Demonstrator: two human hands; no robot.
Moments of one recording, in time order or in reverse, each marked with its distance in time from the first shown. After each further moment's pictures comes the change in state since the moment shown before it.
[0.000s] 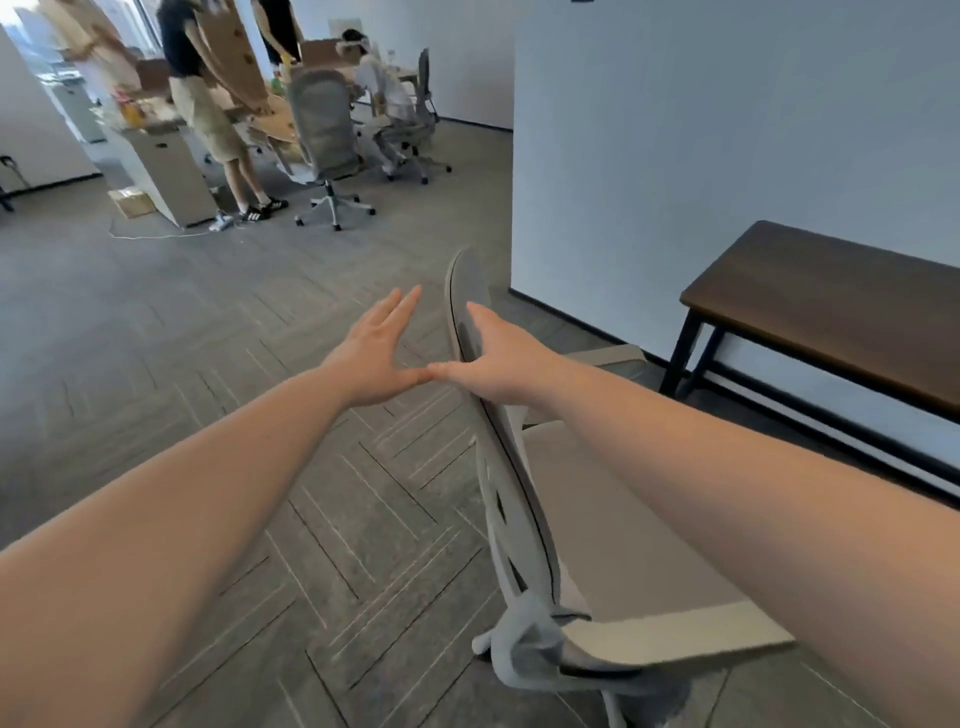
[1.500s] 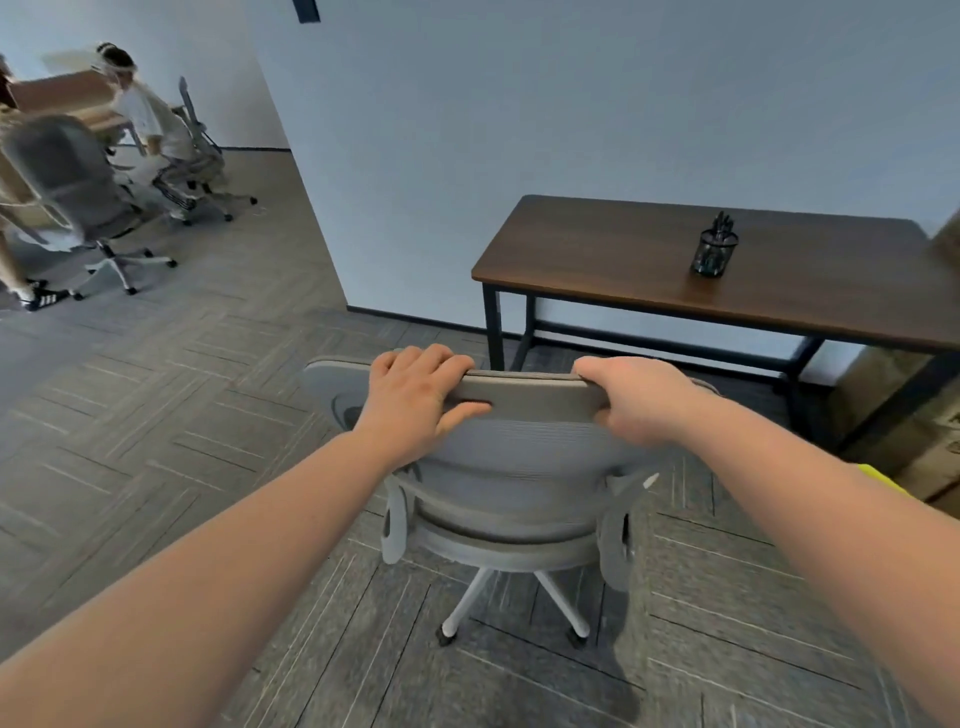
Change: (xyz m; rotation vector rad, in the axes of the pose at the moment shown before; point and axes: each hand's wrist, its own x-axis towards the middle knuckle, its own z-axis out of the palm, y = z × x) left_hand -0.053 0.258 0.105 0.204 0.129 0.645; right_hand -0.251 0.213 -0.125 -0.581 0.208 0.359
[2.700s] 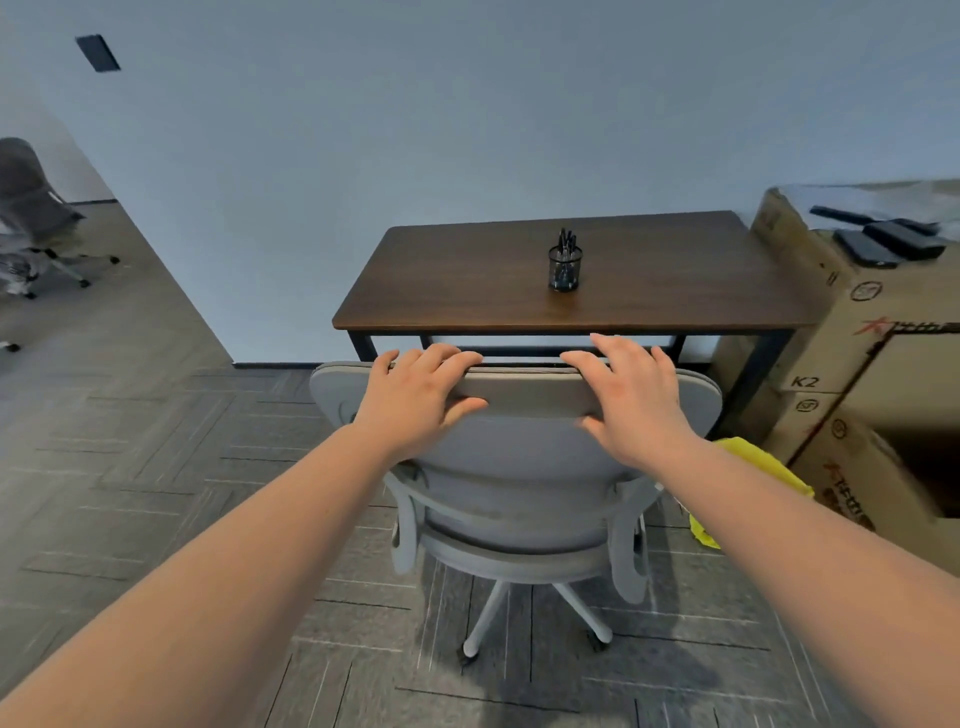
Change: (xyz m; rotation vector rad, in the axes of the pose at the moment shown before) left_hand 0.170 0.171 0.035 -0.006 -0.080 0.207; right_hand -0.034 0.212 0.009 -0.095 0.455 0.320
